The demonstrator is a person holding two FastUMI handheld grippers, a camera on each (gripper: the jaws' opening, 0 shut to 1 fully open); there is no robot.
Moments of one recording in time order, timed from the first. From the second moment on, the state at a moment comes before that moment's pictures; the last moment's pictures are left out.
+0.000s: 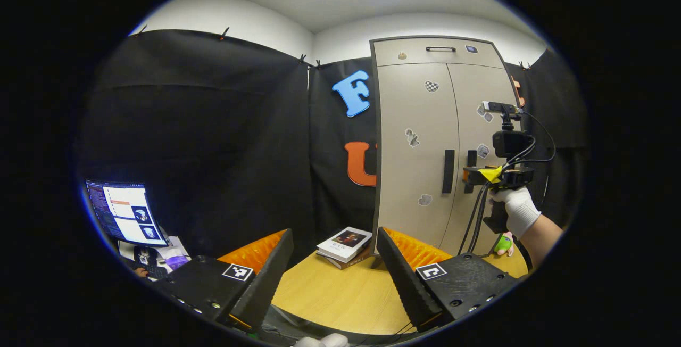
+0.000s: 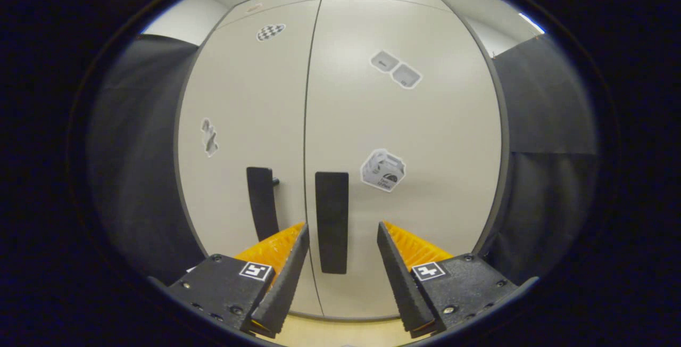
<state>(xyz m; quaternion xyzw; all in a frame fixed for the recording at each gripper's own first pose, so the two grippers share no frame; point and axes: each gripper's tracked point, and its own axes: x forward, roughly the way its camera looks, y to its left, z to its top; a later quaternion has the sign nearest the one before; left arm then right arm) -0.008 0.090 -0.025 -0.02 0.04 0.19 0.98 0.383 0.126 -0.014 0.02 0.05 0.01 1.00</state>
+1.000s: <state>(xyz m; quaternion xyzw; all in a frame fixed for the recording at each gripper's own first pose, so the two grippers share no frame) -0.013 0.083 -0.029 -0.03 0.04 0.20 0.98 0.373 0.135 -0.026 0.03 0.06 0.04 1.00</state>
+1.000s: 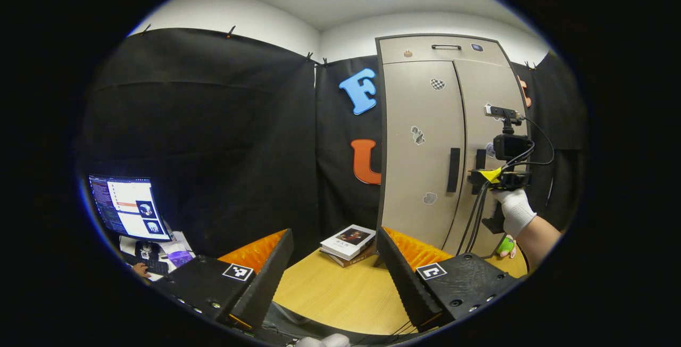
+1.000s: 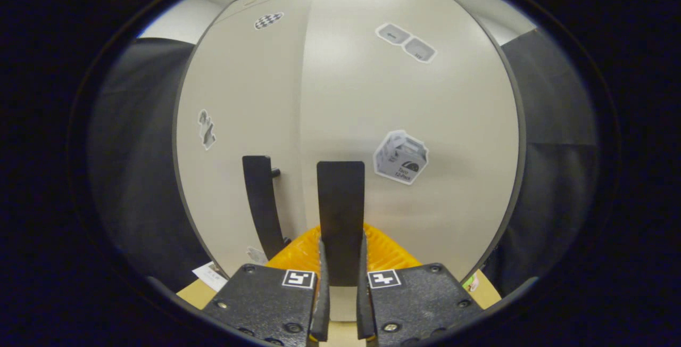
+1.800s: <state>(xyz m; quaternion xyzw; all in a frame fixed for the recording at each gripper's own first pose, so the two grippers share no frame) -0.050 0.043 -0.028 -0.03 0.03 0.08 1.00 0.243 0.060 -0.030 0.02 0.06 0.02 1.00</state>
